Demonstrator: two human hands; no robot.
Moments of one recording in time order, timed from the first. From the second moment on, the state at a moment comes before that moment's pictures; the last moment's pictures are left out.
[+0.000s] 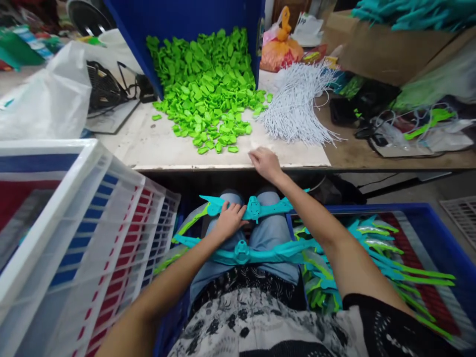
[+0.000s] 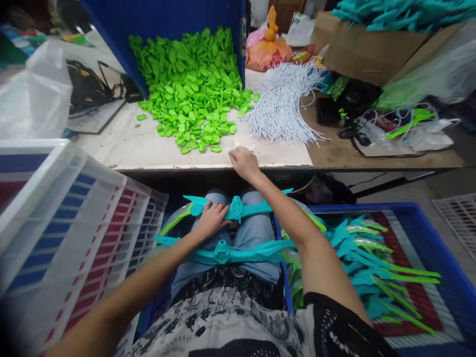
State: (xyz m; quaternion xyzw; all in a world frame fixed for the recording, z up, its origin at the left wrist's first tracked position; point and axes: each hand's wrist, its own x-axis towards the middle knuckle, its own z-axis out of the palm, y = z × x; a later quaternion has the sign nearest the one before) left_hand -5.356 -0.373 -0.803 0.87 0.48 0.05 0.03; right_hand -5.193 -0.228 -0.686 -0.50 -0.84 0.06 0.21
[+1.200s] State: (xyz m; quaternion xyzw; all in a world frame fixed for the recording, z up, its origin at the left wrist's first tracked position) left_hand -5.355 -0.357 -0.804 0.86 0.50 0.10 0.07; right_hand -5.186 -0.197 -0.669 -0.50 -0.85 0.05 0.14
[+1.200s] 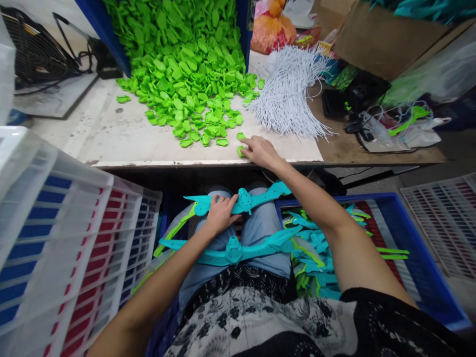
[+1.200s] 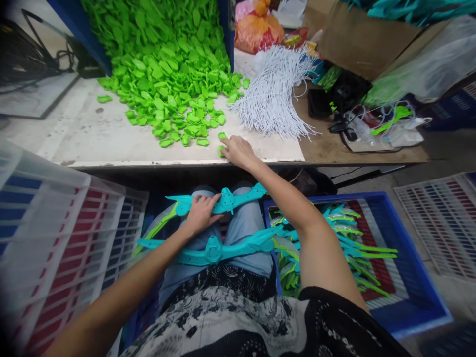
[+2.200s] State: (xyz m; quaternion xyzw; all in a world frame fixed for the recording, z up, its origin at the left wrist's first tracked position) left_hand -5.354 -0.257 -0.779 0.70 0.39 0.12 0.58; right_hand -5.135 -0.343 -0.790 -0.33 -0.91 0.00 0.24
